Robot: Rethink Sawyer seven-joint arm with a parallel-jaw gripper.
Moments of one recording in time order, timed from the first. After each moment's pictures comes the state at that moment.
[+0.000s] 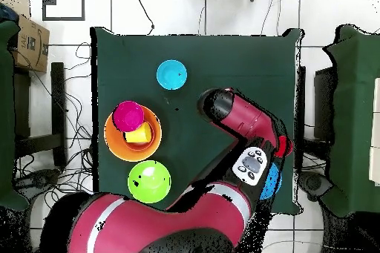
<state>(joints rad) -0.06 -0.28 -0.50 1.43 0.43 0.43 2.50</state>
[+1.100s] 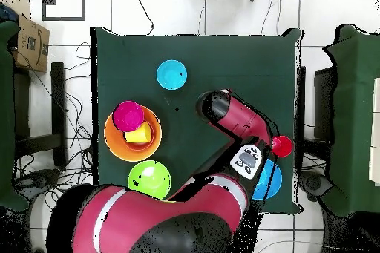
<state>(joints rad) -0.05 -0.23 -0.48 1.43 0.48 0.36 2.50</state>
